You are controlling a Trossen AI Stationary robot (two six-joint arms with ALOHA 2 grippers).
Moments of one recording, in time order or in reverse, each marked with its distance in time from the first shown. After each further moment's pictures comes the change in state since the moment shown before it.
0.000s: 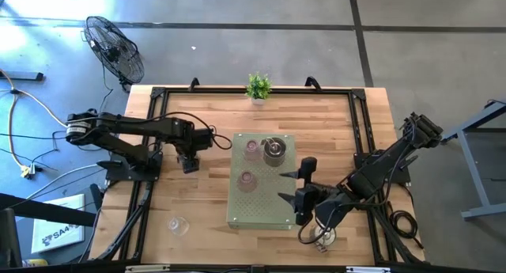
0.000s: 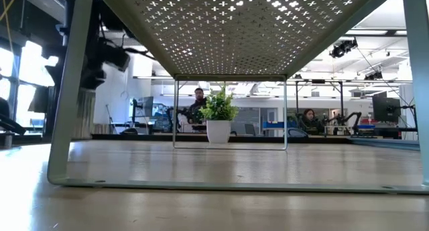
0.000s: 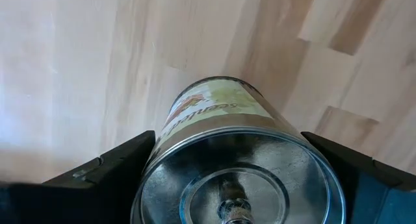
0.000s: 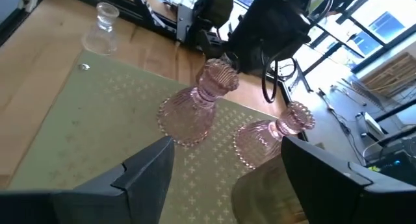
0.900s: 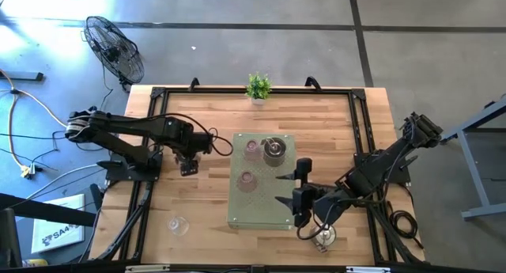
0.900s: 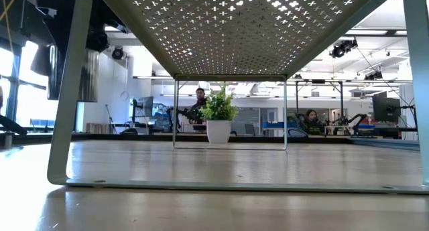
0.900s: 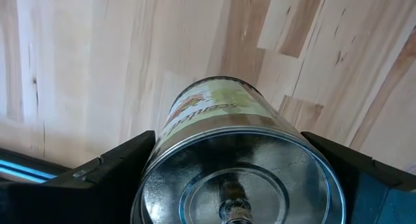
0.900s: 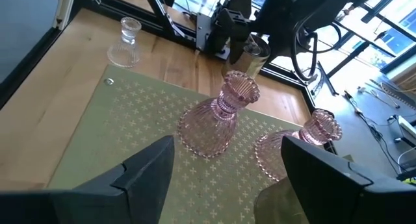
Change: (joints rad) left arm -0.151 -0.002 0.243 -0.230 -0.056 -0.109; right arm -0.023 0.000 0.000 0.055 -0.104 -0.002
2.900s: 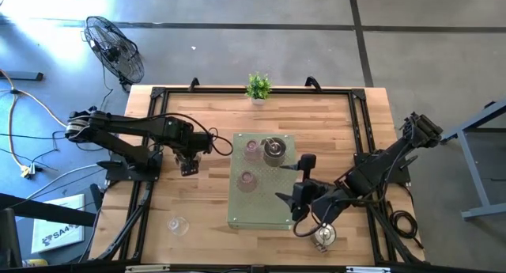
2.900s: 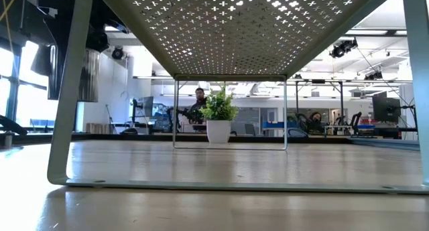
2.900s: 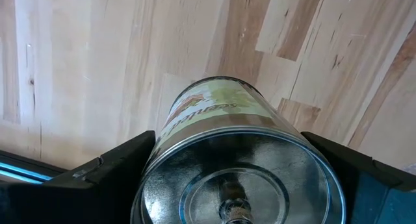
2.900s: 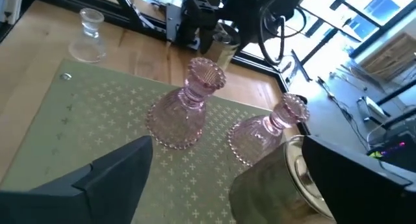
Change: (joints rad) left arm 0.000 0.000 0.000 0.008 0.006 -0.007; right arm -0.009 0.000 0.000 -0.053 0.101 0.071
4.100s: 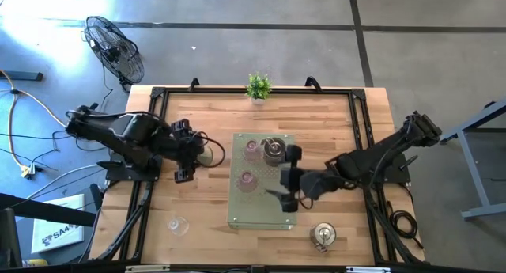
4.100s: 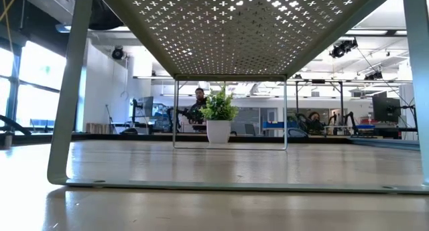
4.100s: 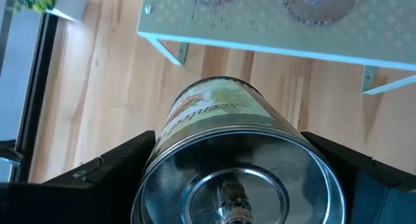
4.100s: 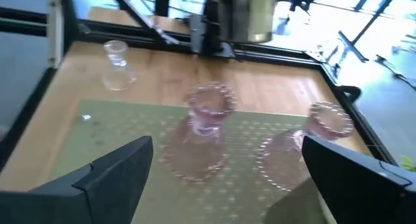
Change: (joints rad) left arm -0.278 0.004 0.446 -0.123 -0.191 -0.105; right arm -0.158 0.000 0.000 0.122 -0.292 0.047
